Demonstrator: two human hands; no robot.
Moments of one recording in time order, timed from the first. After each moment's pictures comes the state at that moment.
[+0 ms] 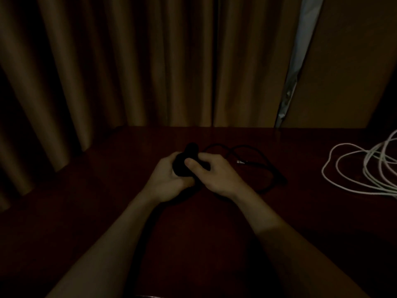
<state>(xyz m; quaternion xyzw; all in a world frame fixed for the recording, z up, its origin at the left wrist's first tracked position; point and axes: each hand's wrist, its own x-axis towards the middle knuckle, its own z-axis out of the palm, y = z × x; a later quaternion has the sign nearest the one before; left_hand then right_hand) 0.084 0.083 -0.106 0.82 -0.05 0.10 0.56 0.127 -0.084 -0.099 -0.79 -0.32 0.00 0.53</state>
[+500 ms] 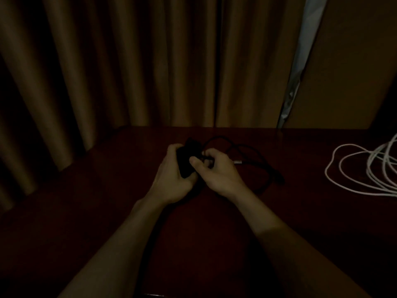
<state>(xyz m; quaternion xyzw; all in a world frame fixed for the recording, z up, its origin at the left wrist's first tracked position) 0.082 0.078 -0.109 0.88 -0.05 0.20 0.43 0.124 -0.075 -0.100 -0.79 -0.23 -0.02 0.57</state>
